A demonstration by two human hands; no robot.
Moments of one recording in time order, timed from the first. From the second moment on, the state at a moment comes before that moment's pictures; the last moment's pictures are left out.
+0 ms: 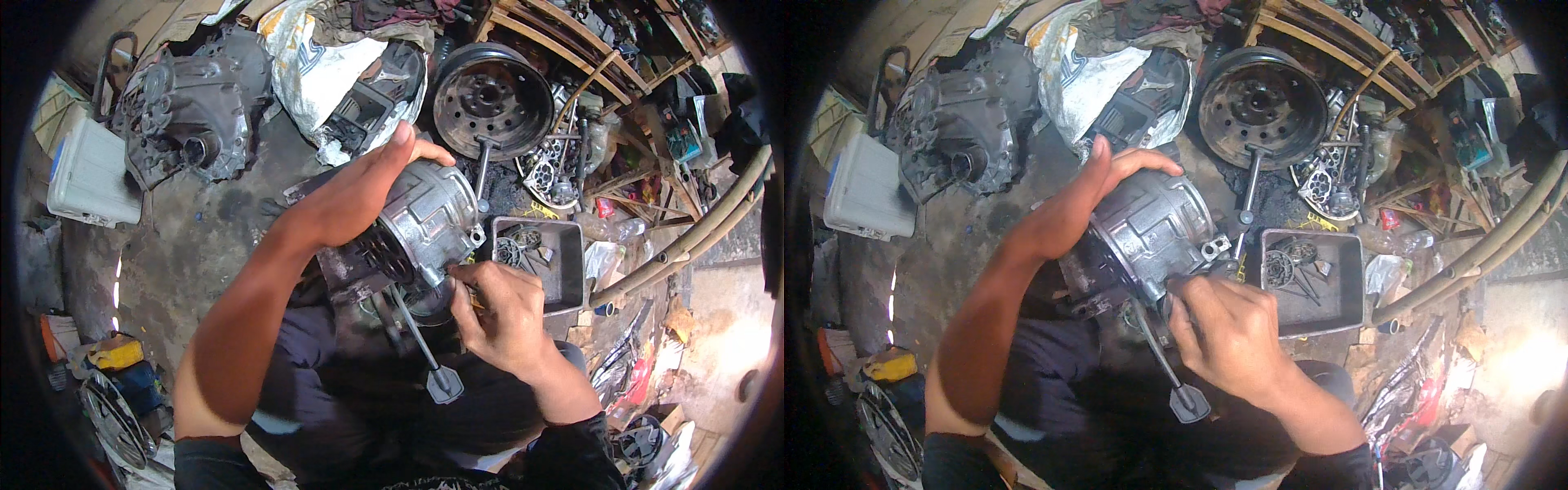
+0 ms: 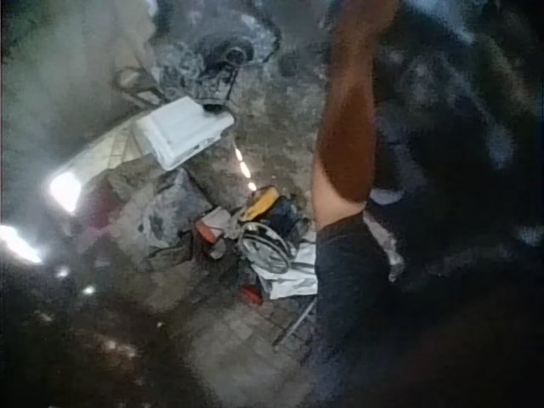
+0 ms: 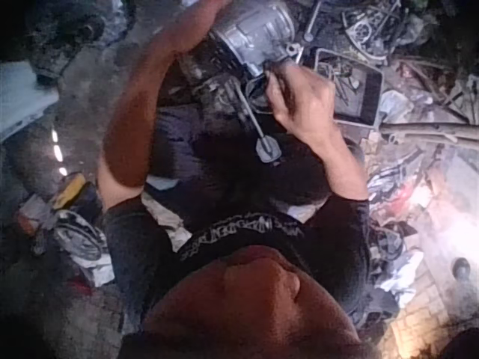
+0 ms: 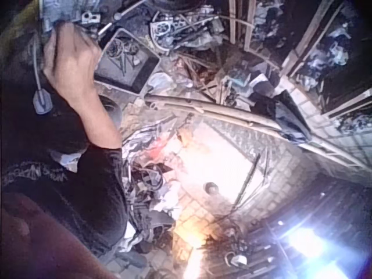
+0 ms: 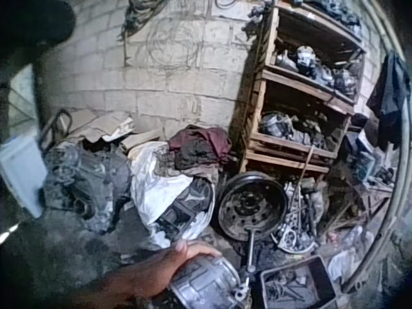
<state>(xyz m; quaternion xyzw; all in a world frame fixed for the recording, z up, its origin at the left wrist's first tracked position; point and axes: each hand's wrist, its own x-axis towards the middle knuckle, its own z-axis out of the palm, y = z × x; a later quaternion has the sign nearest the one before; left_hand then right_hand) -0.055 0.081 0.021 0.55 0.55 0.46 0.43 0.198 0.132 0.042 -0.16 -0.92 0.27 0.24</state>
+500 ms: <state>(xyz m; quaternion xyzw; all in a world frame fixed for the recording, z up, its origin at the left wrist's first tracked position) -0.057 0.082 0.016 0.55 0.54 0.47 0.43 0.187 0.134 0.040 -0.21 -0.91 0.26 0.24</state>
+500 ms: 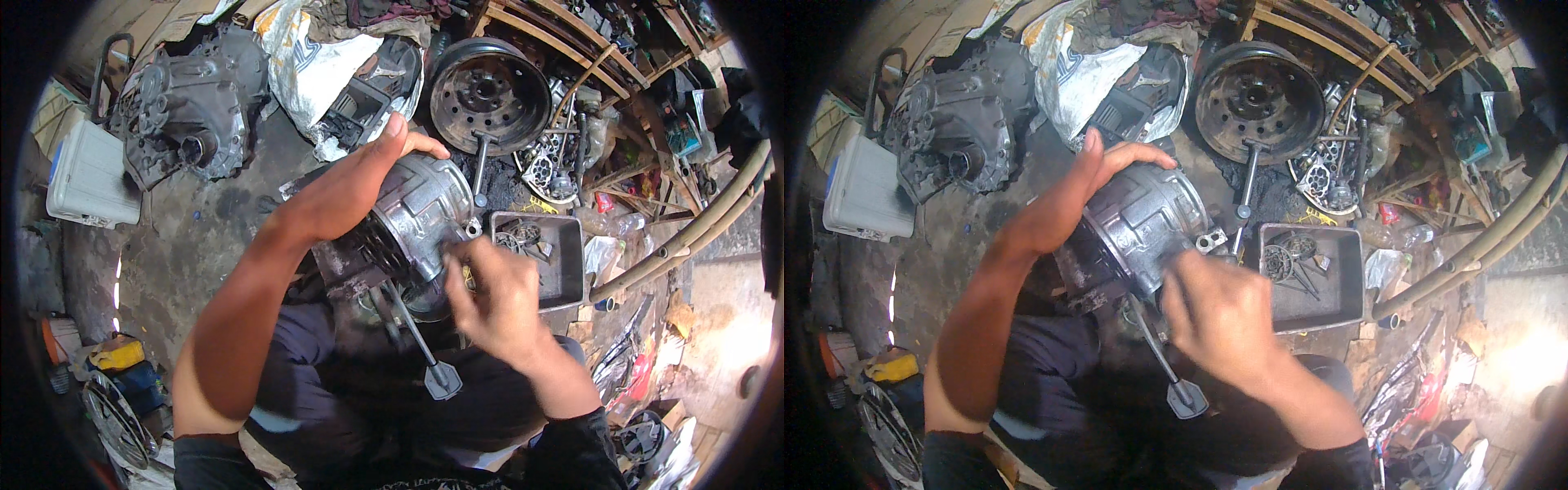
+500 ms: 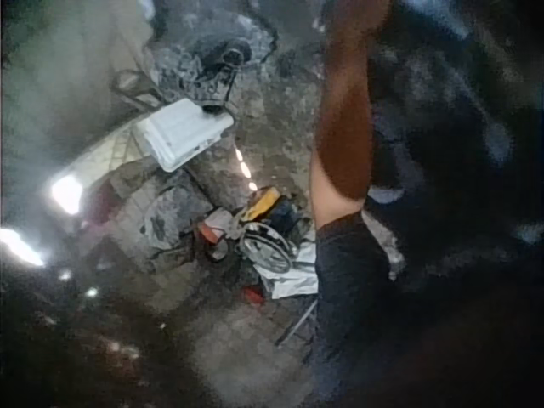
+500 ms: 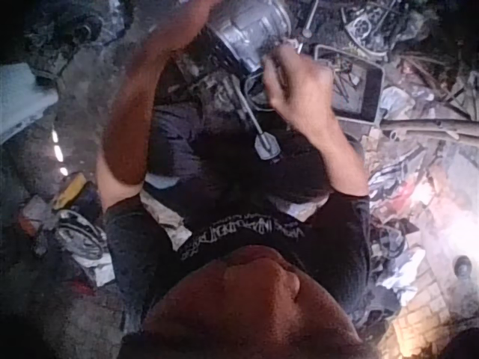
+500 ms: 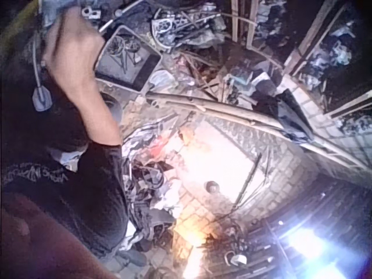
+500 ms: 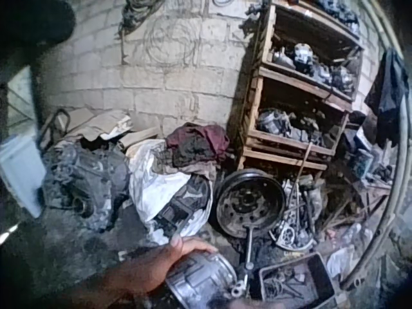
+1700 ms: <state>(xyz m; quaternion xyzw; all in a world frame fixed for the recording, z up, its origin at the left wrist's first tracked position) -0.056 0.083 0.017 0.53 0.54 0.46 0.47 0.181 0.146 0.049 -0.31 -0.90 0.25 0.19</state>
